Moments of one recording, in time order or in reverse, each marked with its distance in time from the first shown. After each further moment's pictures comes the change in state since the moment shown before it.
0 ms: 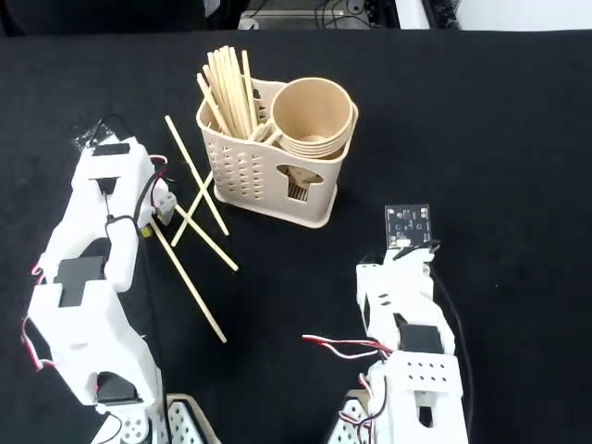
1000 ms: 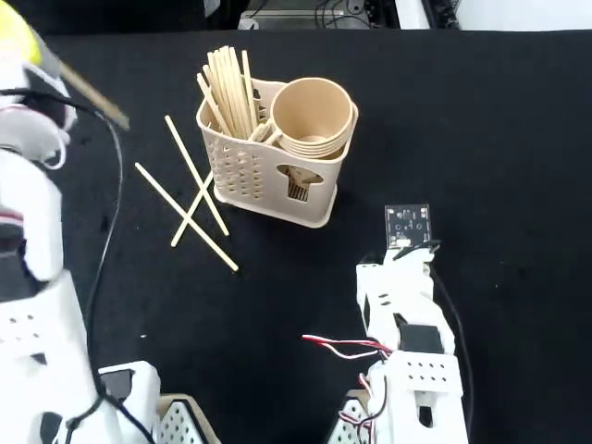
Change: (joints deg) left arm -5.7 -62.4 -3.3 -32.7 -19.9; right arm 0.0 0.0 0.0 0.0 0.0
